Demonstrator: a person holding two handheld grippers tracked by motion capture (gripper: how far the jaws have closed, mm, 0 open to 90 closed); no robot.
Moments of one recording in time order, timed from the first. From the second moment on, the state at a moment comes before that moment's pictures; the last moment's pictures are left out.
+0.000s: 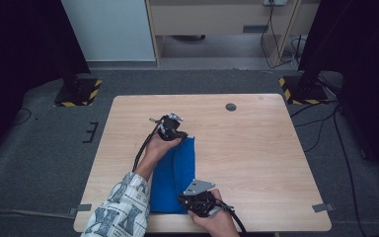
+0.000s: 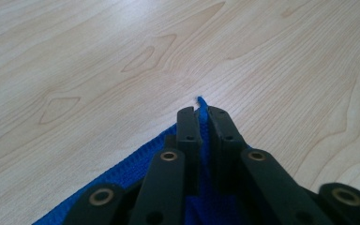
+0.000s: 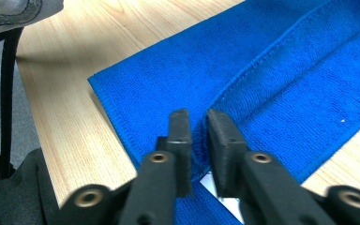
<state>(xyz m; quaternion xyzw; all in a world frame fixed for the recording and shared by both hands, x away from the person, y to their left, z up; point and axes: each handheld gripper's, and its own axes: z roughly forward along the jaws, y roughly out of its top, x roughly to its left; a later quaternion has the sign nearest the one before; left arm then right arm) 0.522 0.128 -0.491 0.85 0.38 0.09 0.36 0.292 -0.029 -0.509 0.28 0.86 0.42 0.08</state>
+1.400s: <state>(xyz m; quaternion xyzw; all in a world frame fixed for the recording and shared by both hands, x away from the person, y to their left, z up) 0.502 0.130 -0.475 0.83 0.36 0.11 0.41 0.299 -0.055 -0.499 0.31 0.85 0.42 0.08</state>
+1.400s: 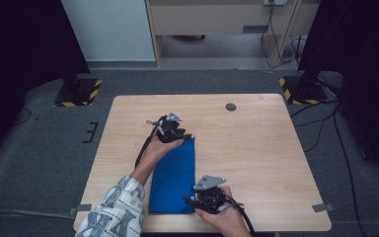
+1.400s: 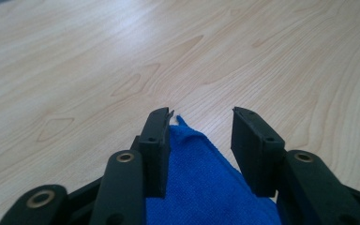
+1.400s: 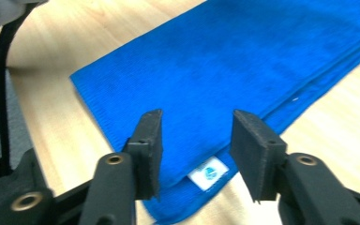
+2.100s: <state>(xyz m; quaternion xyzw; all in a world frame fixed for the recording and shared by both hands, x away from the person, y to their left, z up) 0.492 0.181 -0.459 0.82 0.36 0.13 0.42 0.369 -0.059 -0.479 0.34 0.83 0.42 0.14</state>
